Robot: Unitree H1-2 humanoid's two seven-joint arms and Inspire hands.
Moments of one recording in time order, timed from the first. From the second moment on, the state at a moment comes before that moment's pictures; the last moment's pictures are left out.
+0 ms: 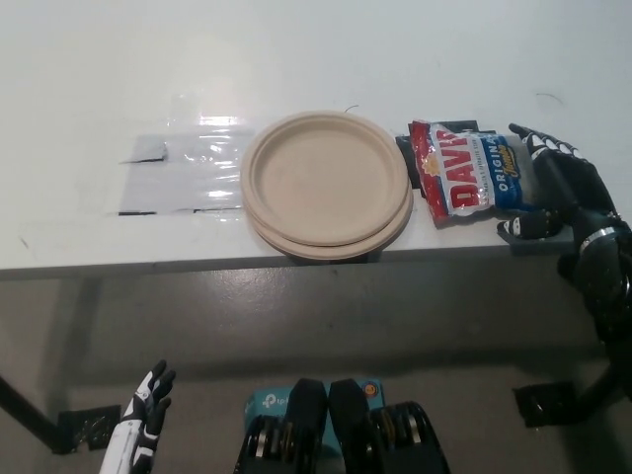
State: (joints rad) left_arm 0.22 0.11 -0.02 -0.10 0.15 -0.18 -0.03; right_arm -0.65 -0.35 0.23 0.43 -0.67 0.16 0.07
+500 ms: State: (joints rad) left_arm 0.22 0.11 -0.02 -0.10 0.14 -0.18 -0.04; right_arm -0.68 -0.35 0.26 0.51 -0.67 0.15 0.04
